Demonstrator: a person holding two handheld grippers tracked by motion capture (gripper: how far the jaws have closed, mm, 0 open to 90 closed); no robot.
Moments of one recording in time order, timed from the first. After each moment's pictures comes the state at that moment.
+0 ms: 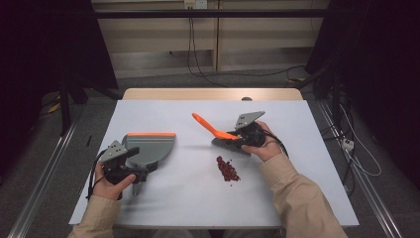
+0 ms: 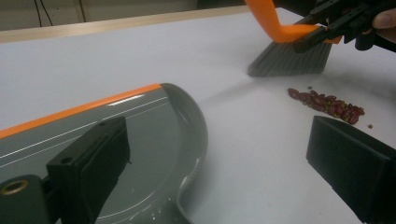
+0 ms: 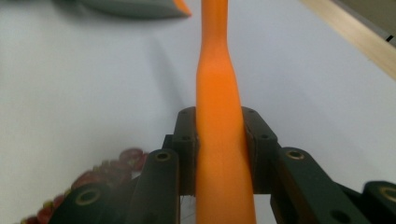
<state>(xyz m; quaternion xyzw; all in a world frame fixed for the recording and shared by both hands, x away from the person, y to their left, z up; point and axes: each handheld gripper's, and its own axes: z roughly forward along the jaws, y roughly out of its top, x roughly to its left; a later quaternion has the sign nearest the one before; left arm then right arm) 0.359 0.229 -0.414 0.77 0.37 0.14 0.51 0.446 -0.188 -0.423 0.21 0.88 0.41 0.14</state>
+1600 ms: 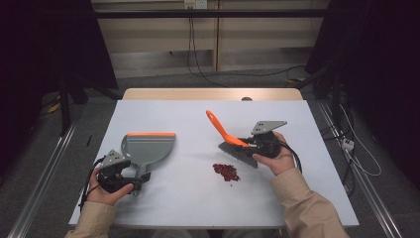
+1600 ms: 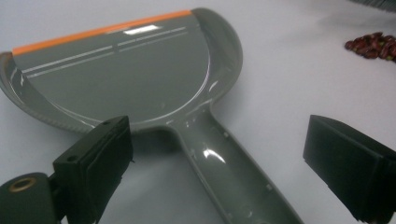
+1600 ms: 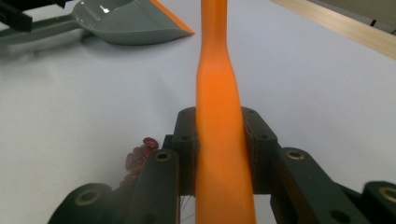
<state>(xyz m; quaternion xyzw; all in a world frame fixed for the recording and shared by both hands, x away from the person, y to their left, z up) 0.345 0.242 -0.429 0.80 0.43 0.14 0.40 0.396 -0.215 -0.410 0.30 0.82 0.46 0.12</state>
